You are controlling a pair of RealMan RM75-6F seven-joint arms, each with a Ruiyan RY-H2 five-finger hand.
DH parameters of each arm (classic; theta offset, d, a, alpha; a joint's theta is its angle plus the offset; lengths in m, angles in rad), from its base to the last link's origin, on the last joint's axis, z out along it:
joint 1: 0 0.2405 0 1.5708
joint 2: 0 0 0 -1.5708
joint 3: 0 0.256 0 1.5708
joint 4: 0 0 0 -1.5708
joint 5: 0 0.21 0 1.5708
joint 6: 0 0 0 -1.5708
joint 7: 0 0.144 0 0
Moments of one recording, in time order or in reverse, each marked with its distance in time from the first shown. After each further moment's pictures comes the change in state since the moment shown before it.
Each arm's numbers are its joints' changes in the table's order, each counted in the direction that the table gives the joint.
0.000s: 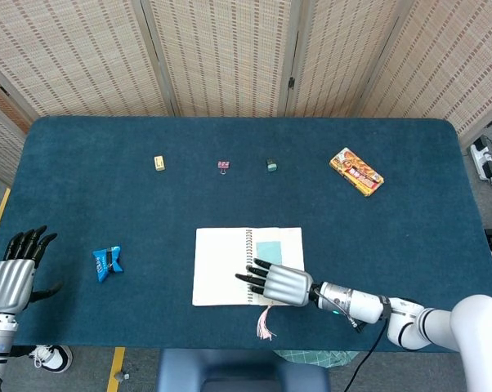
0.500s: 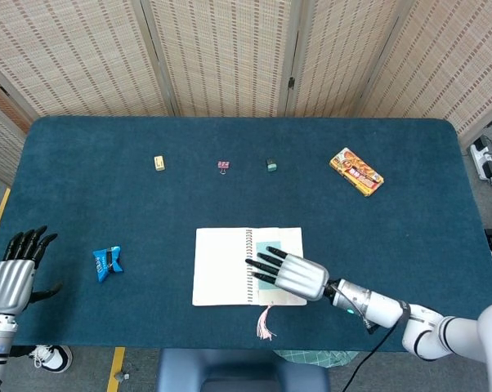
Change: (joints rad) left arm 0.003 -0.004 0.003 0.002 0.011 -0.012 -0.002; right arm -0.083 -0.108 0.018 0.117 0.093 -0.118 0.077
